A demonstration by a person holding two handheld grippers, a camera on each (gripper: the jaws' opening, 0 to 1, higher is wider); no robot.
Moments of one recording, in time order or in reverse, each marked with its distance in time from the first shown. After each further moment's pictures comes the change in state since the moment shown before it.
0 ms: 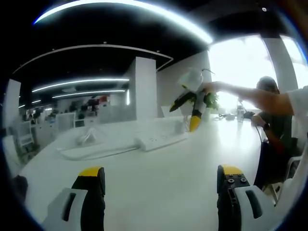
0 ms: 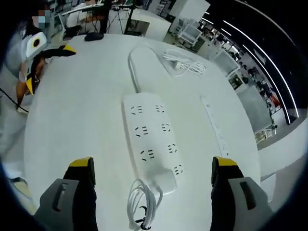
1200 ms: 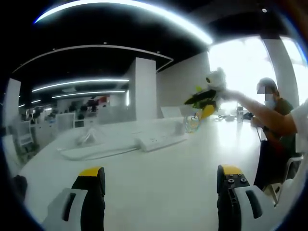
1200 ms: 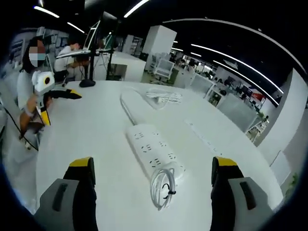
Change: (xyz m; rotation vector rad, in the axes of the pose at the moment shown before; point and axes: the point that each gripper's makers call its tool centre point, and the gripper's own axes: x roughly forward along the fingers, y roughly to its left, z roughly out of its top) left arm -0.002 0.001 0.000 -0.004 -0.010 -0.005; right arm -0.065 0.006 -0.002 0.228 -0.374 -0.142
